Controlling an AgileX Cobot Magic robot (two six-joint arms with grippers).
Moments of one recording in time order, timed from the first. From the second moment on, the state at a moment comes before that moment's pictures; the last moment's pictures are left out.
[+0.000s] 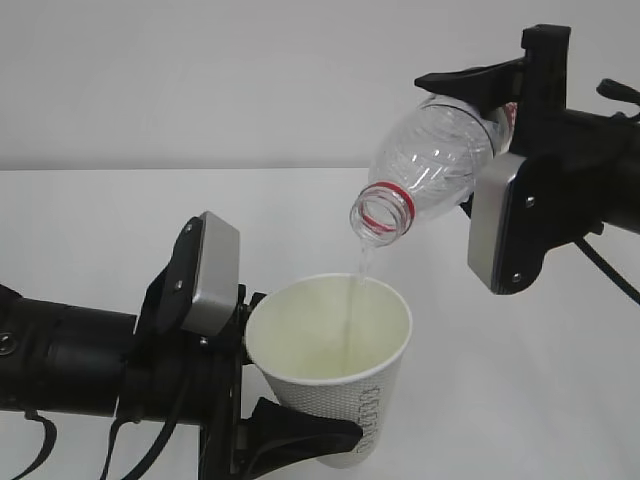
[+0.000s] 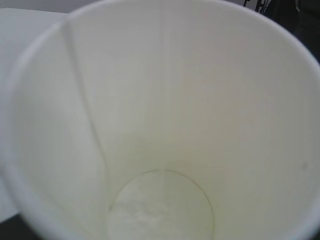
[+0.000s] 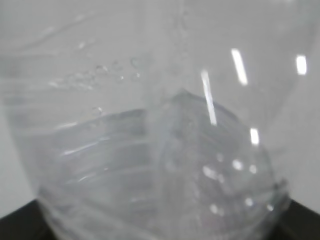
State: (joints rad) left arm -0.59 1.70 -0.57 1.10 -0.92 -0.57; right arm 0.32 1.39 -0.63 -0.66 -0.64 -1.05
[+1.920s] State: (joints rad) left arm -0.64 1.70 -0.57 1.09 -0.90 -0.57; right arm 0.32 1.39 -0.63 -0.66 -0.67 -1.05
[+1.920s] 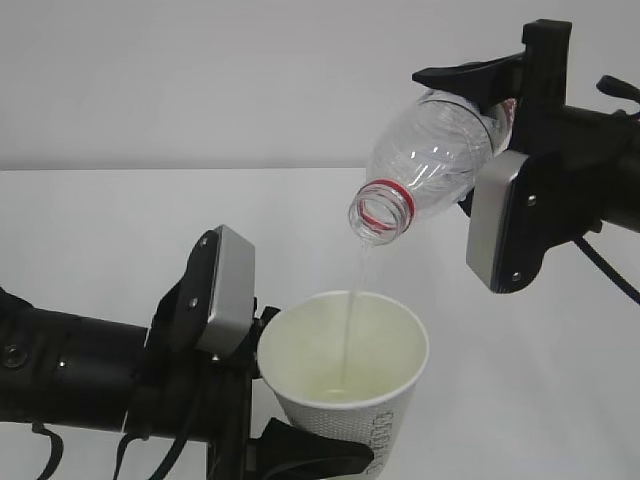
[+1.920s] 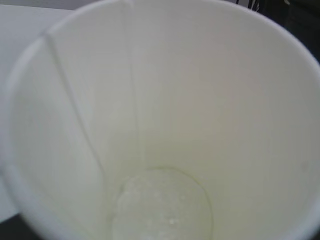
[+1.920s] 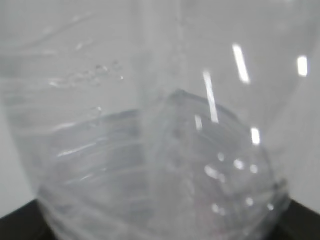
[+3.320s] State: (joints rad) left arm -0.64 1.70 -0.57 1.07 -0.92 -0.57; right arm 0.33 1.39 -0.63 -0.66 -0.71 -1.05
